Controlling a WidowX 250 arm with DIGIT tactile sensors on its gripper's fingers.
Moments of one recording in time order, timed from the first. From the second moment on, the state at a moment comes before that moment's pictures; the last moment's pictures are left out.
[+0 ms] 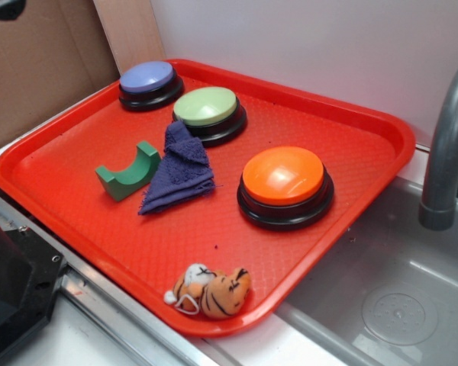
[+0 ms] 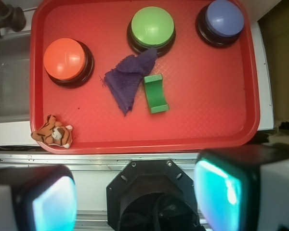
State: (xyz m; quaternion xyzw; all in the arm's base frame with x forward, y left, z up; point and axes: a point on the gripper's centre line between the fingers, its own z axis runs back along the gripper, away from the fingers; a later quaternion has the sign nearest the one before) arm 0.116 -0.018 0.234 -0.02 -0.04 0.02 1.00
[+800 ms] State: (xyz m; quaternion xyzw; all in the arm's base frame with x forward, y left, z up) arm 0.154 -0.021 0.131 -0.02 -0.08 0.00 1.00
